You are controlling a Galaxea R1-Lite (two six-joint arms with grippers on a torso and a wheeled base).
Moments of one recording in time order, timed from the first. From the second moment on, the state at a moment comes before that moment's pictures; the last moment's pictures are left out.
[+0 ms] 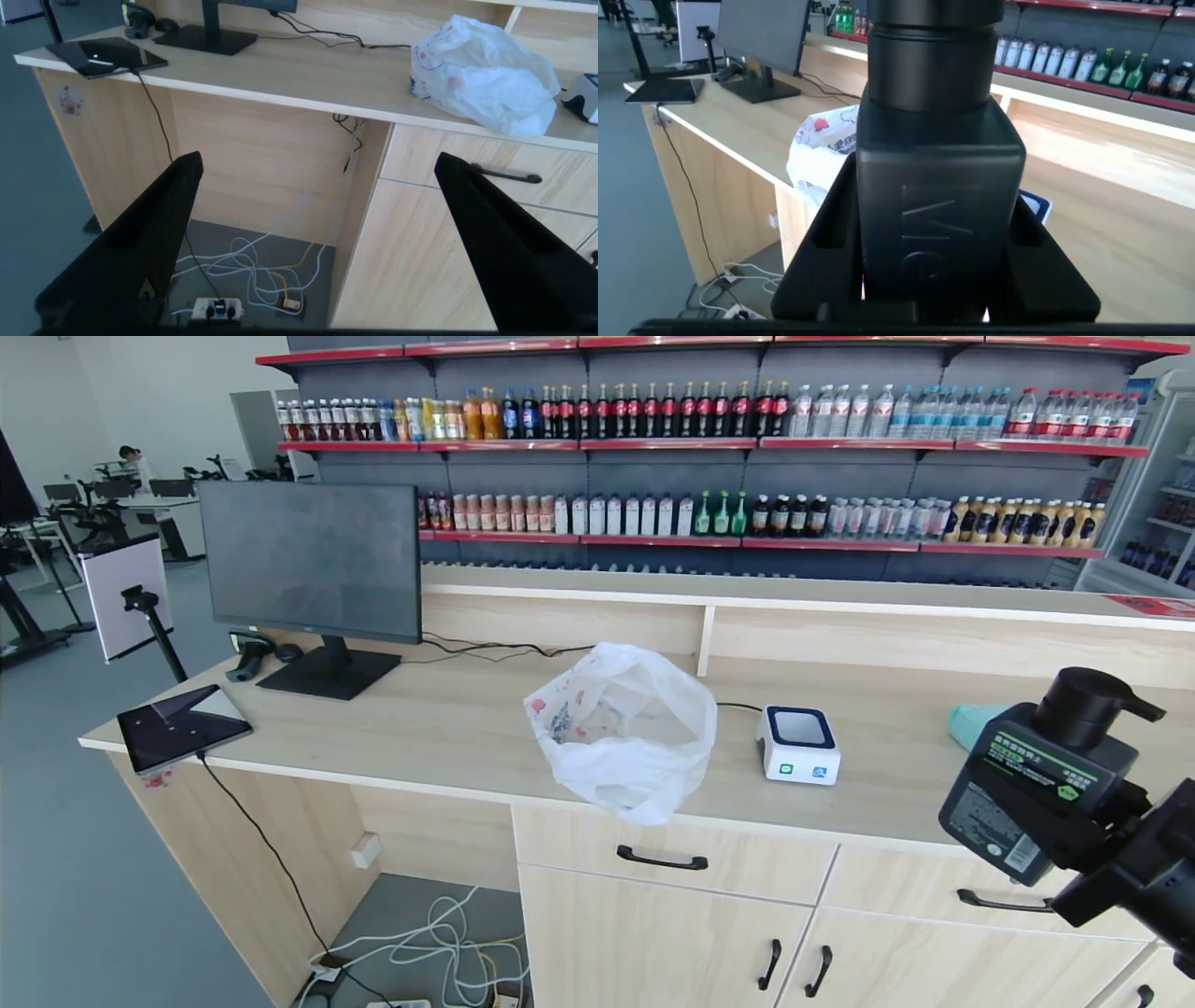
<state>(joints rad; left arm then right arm) 0.00 0.00 0.00 0.00 0.00 0.00 0.21 1.38 0.00 -1.57 0.25 -0.06</state>
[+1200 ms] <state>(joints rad) 0.00 0.00 0.00 0.00 0.00 0.00 0.18 1.50 -0.14 -1.57 0.26 -0.07</state>
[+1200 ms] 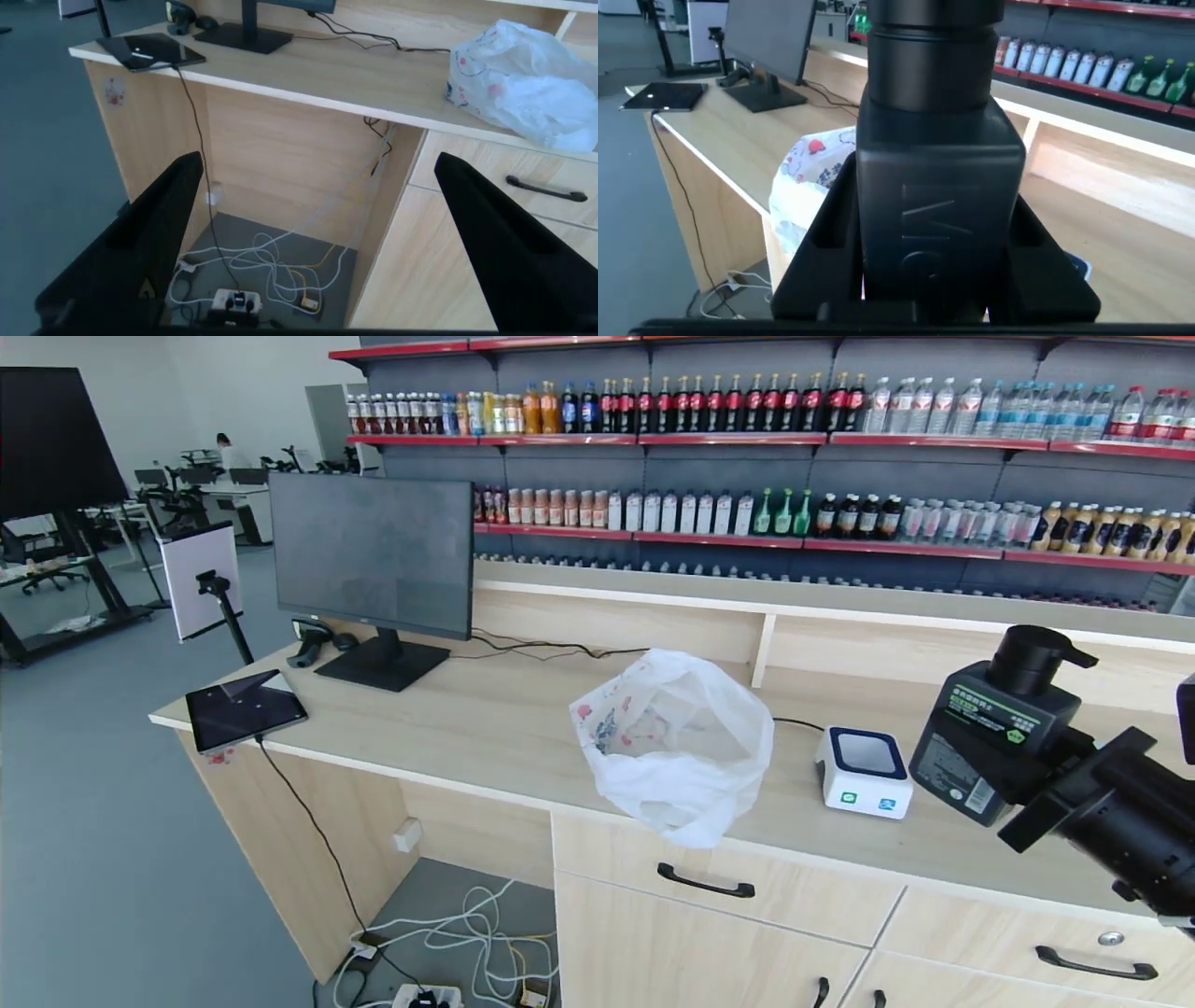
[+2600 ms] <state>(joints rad) 0.00 0.00 0.00 0.01 0.00 -0.01 0.29 1.91 -0.48 -1.57 0.26 -0.06</state>
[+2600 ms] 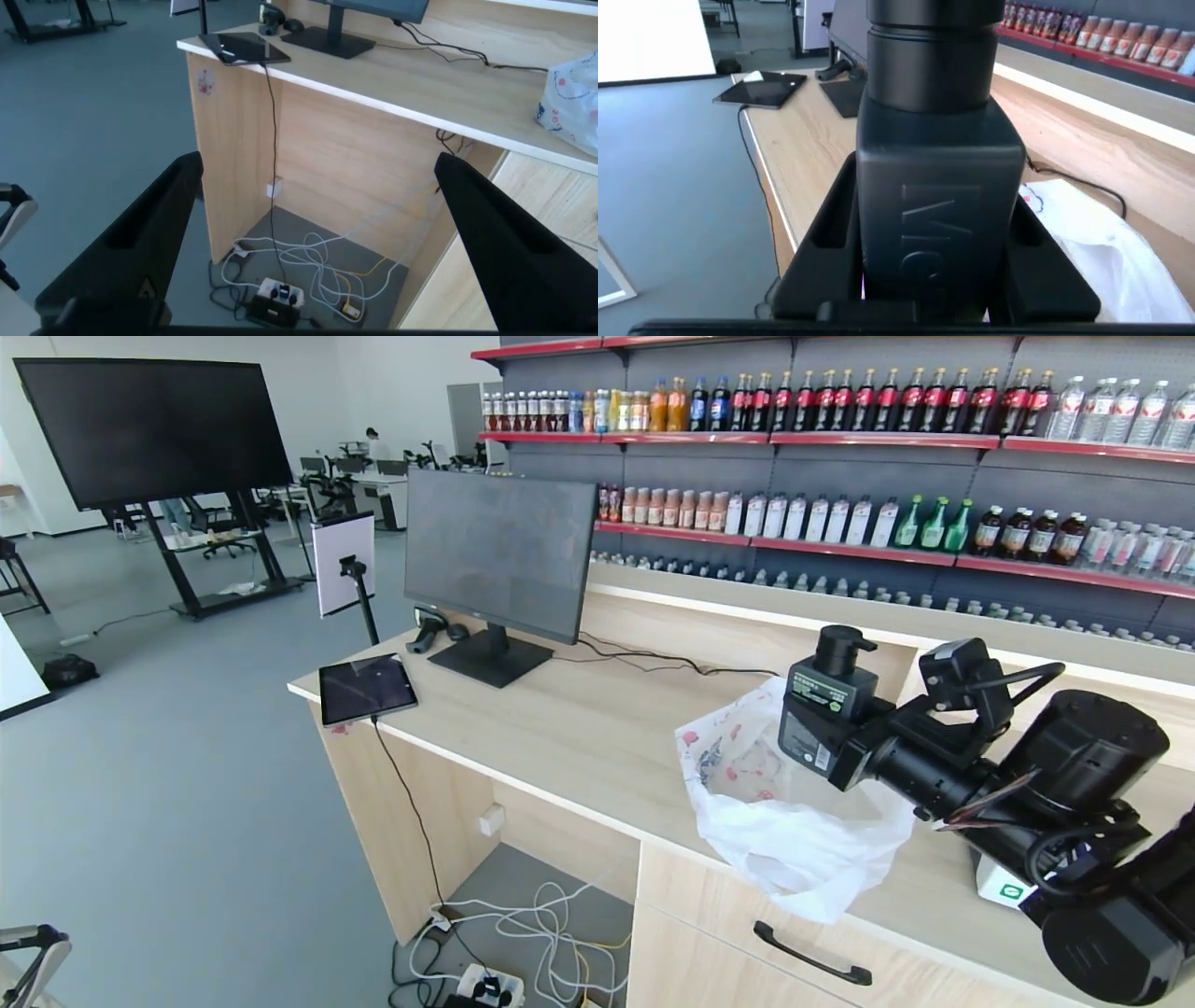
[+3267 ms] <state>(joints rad) 0.00 0.00 0.00 0.00 0.00 0.00 0.30 2.10 -0.57 -1.57 0.16 0.04</state>
